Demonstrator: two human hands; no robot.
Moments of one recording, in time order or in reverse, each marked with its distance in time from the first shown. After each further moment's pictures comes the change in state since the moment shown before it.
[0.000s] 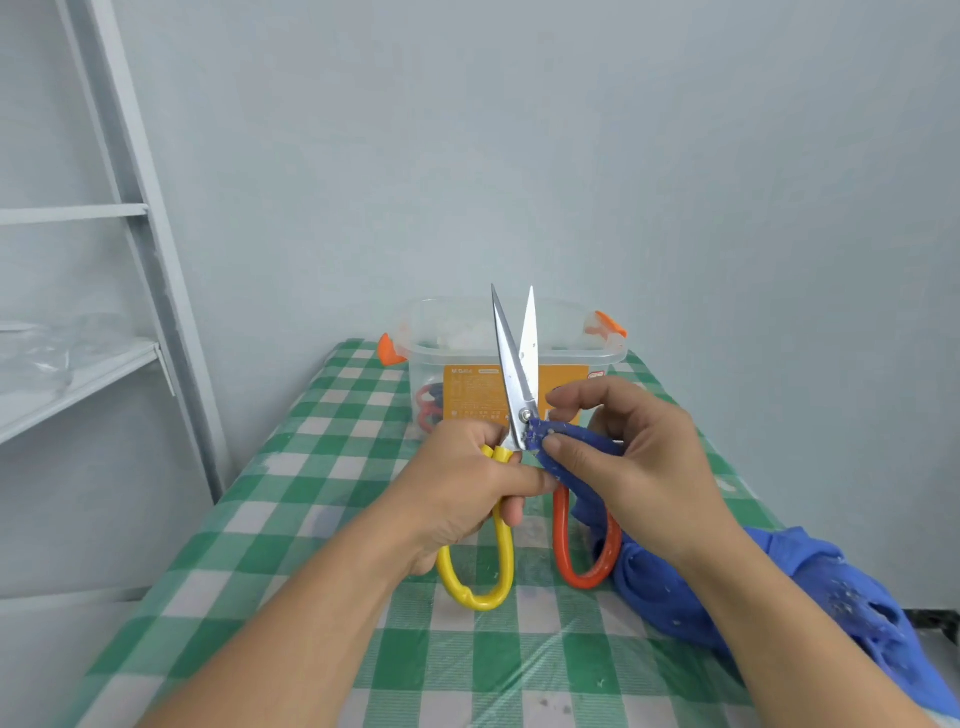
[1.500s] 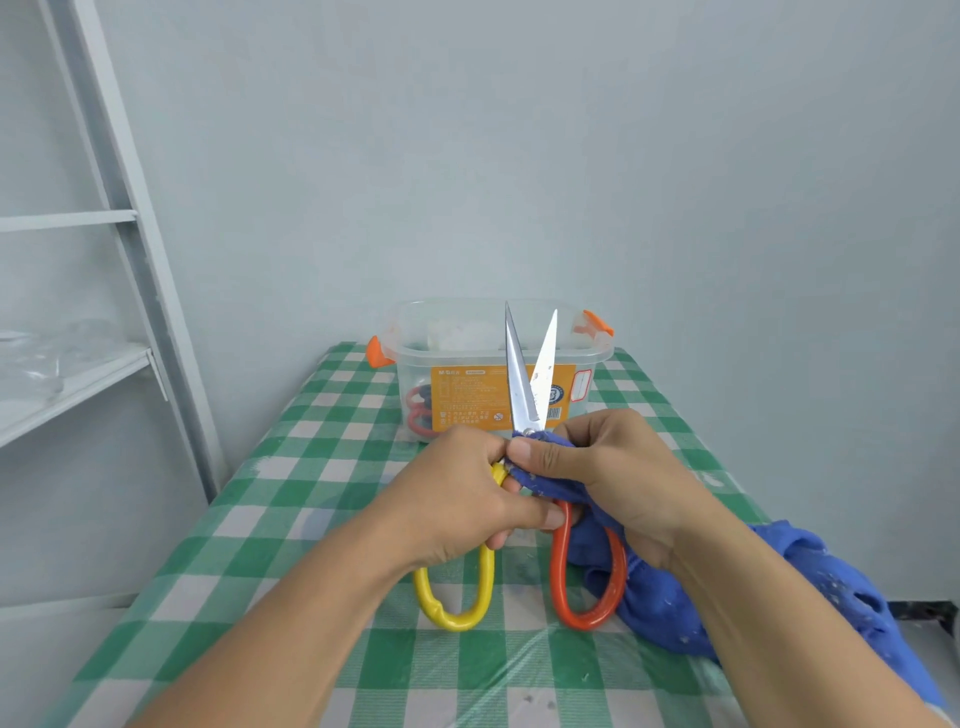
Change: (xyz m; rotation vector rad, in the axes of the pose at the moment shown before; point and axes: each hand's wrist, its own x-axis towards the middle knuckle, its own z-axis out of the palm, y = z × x) left_hand -0.002 0.001 0.001 0.315 -0.105 0.150; right_hand 0.004 -0.009 0.000 0.251 -0.259 0.404
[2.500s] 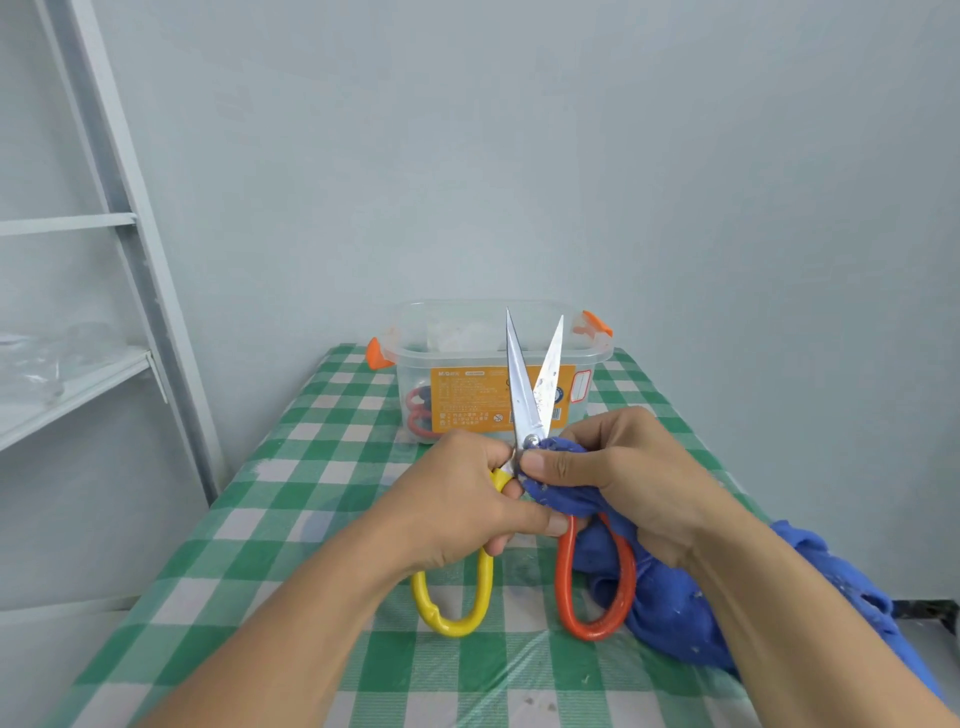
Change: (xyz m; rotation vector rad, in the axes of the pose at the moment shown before) left_hand 0.000 -0.001 0.001 0.018 0.005 -0.038; right_hand -0.003 -0.005 -0.006 -0.065 -0.020 0.035
